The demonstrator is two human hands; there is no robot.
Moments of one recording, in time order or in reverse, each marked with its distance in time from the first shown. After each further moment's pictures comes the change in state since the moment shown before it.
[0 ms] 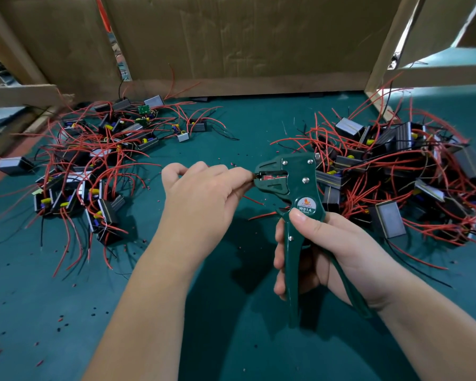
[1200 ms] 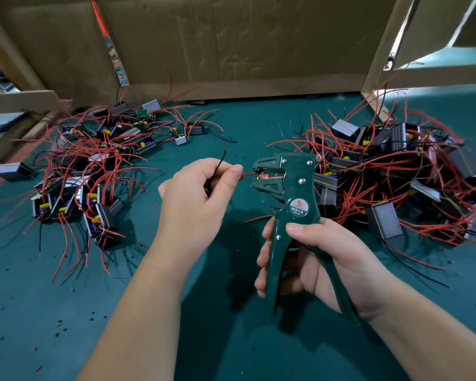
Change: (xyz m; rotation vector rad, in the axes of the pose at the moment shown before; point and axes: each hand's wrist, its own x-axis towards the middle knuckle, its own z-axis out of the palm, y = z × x) left_hand 0.003 -0.007 0.016 -0.674 0.197 -0.208; right_hand 0.002 0.005 0.007 0.186 -0.062 -0.036
